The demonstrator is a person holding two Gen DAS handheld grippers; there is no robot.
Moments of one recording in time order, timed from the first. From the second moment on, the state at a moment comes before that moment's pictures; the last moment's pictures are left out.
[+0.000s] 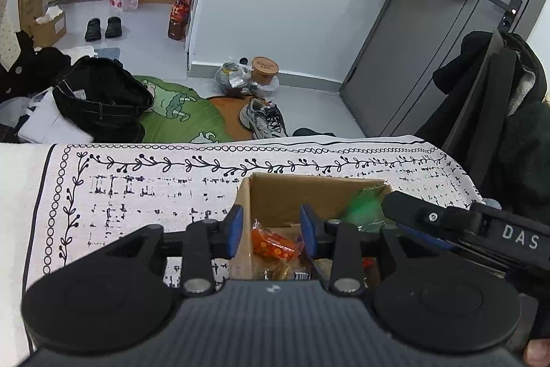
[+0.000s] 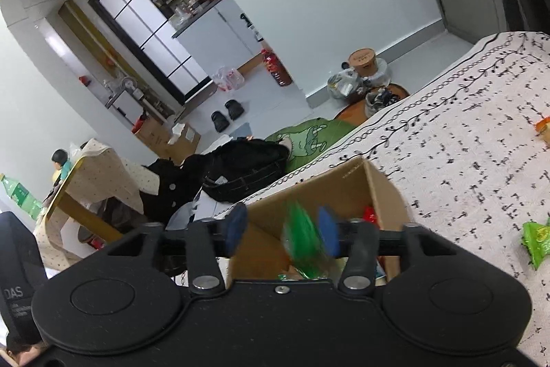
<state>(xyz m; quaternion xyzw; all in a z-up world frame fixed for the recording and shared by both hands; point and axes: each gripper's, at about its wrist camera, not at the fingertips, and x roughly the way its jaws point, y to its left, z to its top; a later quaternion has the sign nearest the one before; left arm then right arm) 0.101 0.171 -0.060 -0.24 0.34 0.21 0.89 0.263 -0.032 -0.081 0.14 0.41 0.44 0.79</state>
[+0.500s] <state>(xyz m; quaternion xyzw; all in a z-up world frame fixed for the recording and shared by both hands) 0.121 0.130 -0.060 -0.21 0.36 0.17 0.89 0.278 -0.097 -0.081 0.12 0.41 0.38 0.82</state>
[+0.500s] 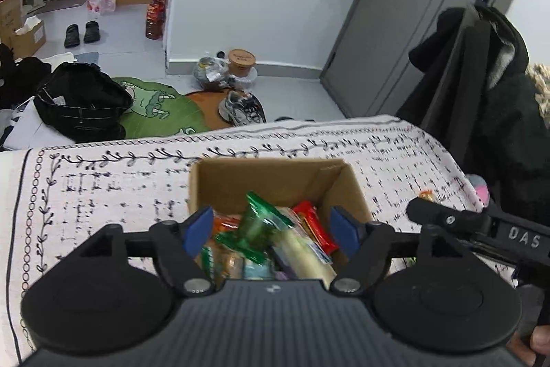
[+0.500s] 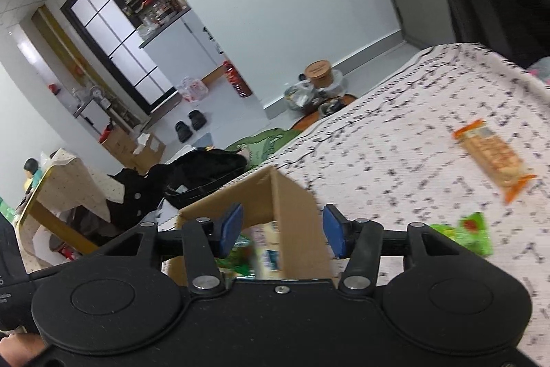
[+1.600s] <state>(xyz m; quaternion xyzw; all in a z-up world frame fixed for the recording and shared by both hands) 0.192 0.019 -0.059 -0.16 0.37 0.09 0.91 0.335 -0.235 -0.095 0.13 0.39 0.28 0.87</state>
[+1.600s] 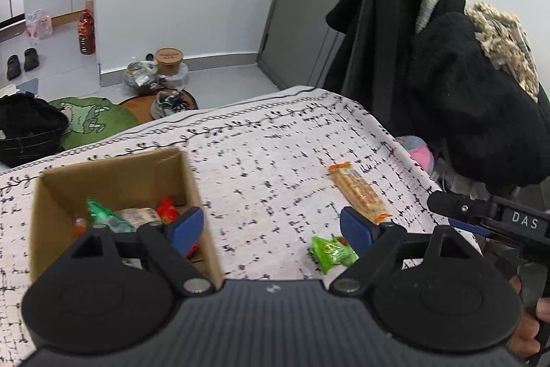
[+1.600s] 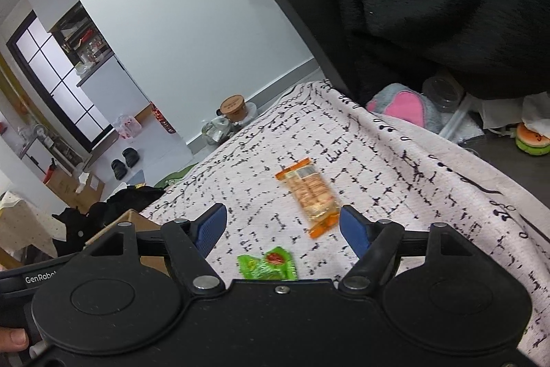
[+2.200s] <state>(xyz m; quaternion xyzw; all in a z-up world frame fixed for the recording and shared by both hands) 0.235 -0.030 -0.098 -0.14 0.42 0.06 0.89 0.363 -0.256 -0.126 0.11 0.38 0.32 0.86</state>
